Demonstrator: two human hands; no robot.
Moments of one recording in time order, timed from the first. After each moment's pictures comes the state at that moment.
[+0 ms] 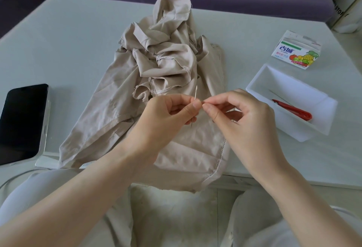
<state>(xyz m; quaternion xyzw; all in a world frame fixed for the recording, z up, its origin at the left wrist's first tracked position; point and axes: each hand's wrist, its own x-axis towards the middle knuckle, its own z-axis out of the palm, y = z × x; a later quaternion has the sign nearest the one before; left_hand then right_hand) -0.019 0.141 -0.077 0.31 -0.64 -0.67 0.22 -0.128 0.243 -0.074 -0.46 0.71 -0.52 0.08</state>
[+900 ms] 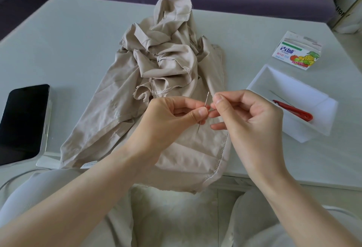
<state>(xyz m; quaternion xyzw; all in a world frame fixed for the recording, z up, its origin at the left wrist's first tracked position) -0.016 0.144 -0.076 0.28 -0.63 -0.70 0.20 -0.114 0.244 -0.063 -0.30 0.65 -0.67 0.20</state>
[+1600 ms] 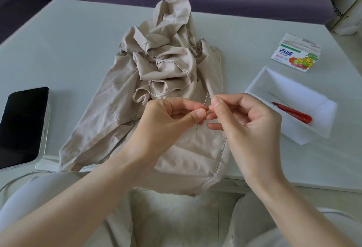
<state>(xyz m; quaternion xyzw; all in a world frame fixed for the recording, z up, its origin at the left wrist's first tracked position) -0.017 0.144 -0.076 0.28 -0.63 -0.69 0.23 -0.111 0.243 -0.066 -0.30 0.64 -0.68 0.19</state>
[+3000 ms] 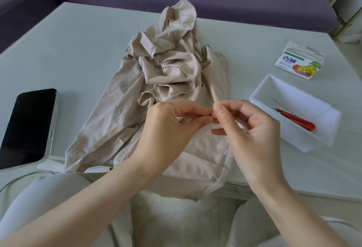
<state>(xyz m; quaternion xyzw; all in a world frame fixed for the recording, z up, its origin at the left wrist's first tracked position) -0.016 0.148 -0.071 0.25 -0.76 -0.50 0.31 -0.112 0.243 -0.067 -0.32 0.64 -0.66 0.21</state>
